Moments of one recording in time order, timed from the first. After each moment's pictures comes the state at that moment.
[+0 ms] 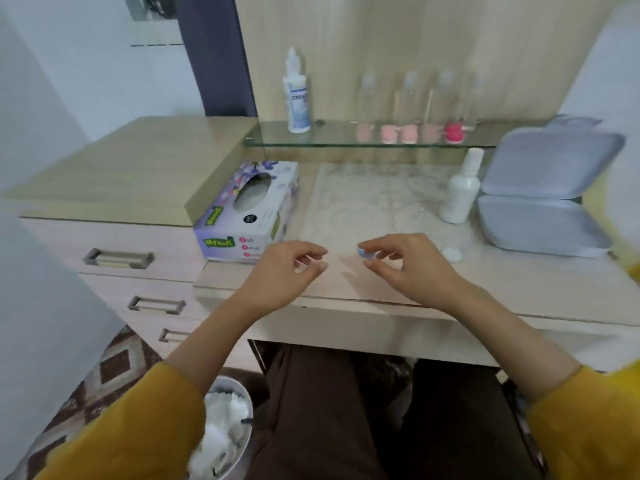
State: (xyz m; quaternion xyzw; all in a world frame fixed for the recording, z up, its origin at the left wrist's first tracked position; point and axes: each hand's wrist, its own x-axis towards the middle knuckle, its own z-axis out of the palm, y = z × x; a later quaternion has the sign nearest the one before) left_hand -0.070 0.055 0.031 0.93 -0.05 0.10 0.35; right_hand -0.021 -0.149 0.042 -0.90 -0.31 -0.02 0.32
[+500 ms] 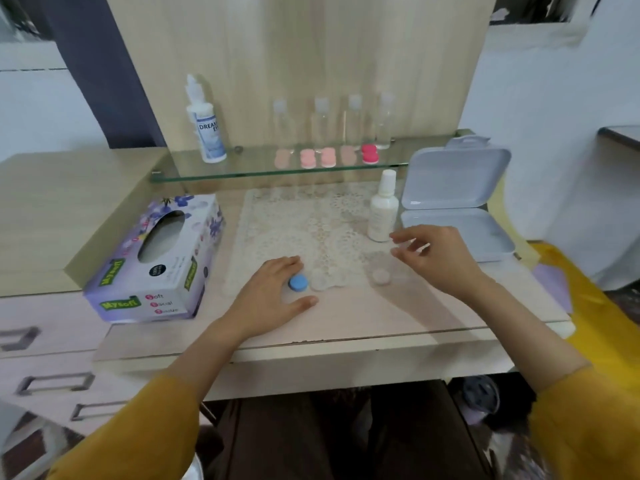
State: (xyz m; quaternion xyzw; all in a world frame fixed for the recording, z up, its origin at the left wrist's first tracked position) left_hand 0.013 0.010 -0.007 0.97 -0.14 0.03 0.22; right_hand 0.029 -0.256 0.053 -0.93 -0.11 -0.11 0.34
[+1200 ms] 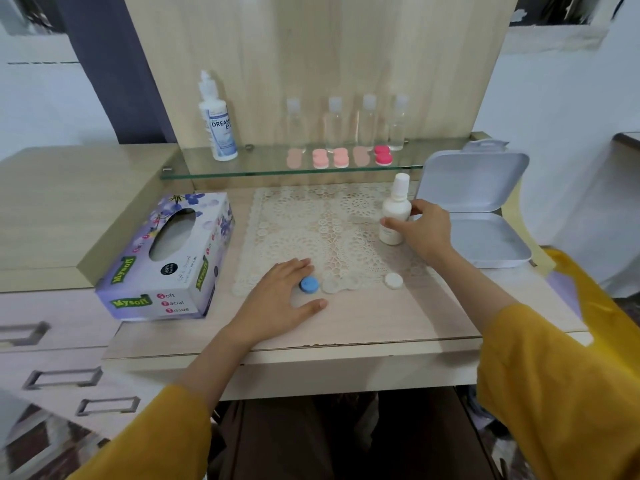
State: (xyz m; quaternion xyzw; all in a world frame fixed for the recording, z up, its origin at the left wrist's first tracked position) left_hand 0.011 0.011 -0.010 0.96 -0.15 0.05 0.25; right_hand 0.101 -0.229 0.040 -0.88 0.04 -0.14 0.44
